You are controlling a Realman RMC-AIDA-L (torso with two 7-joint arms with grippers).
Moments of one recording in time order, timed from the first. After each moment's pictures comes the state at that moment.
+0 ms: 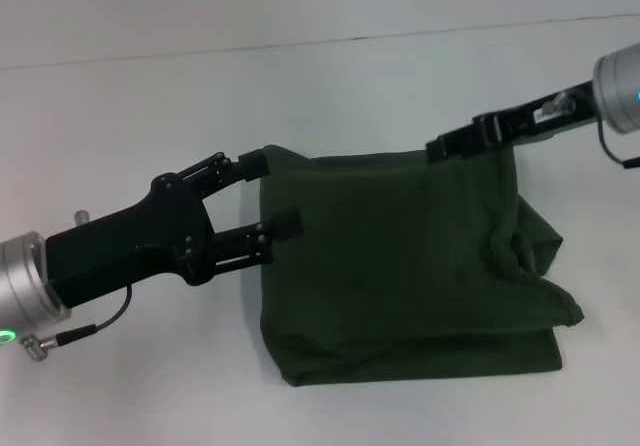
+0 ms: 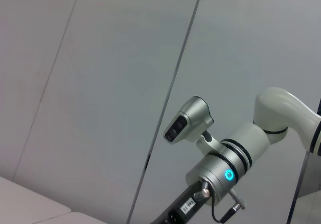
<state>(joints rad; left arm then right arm) -0.46 -2.16 0.83 0.57 1.64 1.71 -1.28 0.61 2.08 -0.89 -1.16 -2.43 -1.47 2.58</state>
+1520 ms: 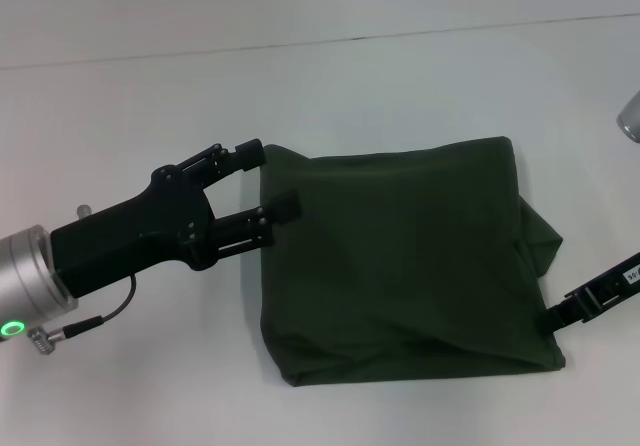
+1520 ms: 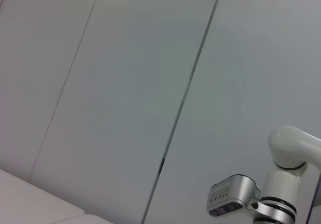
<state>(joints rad) -0.47 -2.17 0.83 0.54 1.62 1.66 -1.28 0.54 2.00 -0.86 -0.93 -2.59 -1.70 2.31</state>
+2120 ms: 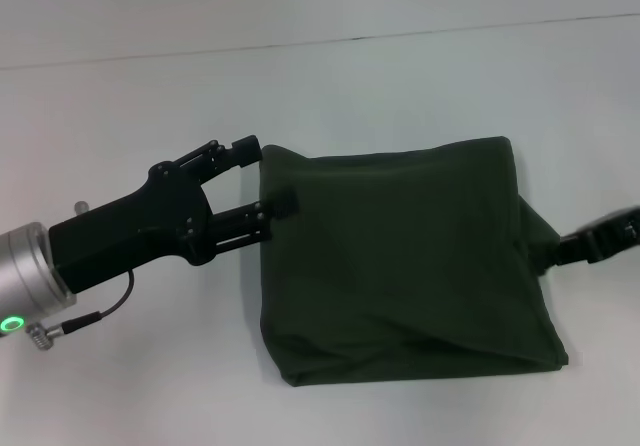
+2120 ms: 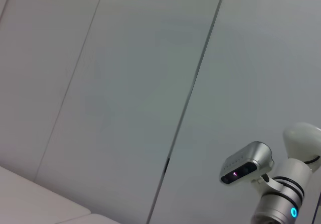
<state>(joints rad) -0.47 -2.16 0.82 0.54 1.62 1.65 -1.27 0.55 1.98 -0.64 -0.96 -2.49 -1.78 2.18</state>
